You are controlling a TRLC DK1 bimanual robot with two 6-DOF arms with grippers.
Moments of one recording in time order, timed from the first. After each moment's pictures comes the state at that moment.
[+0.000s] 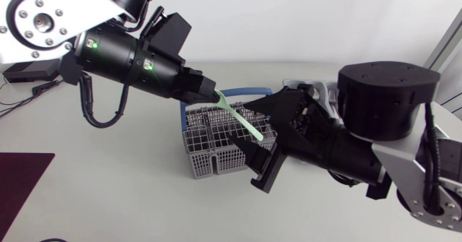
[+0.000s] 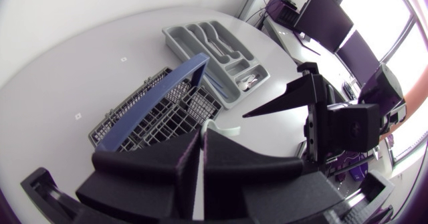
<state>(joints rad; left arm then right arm) -0.56 1.46 1.30 -0.65 0.39 -0.05 0.78 1.13 0.63 0.19 -0.09 -0.44</state>
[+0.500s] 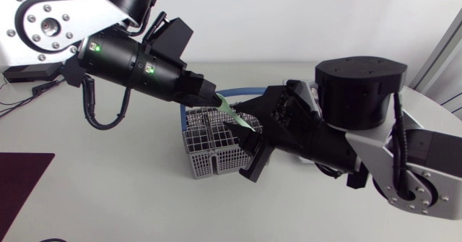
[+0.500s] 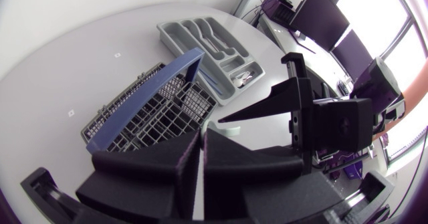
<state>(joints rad) -0.56 1.47 1.29 -0.65 0.43 -0.05 0.78 1.23 0.67 0.23 -0.07 -0.44</state>
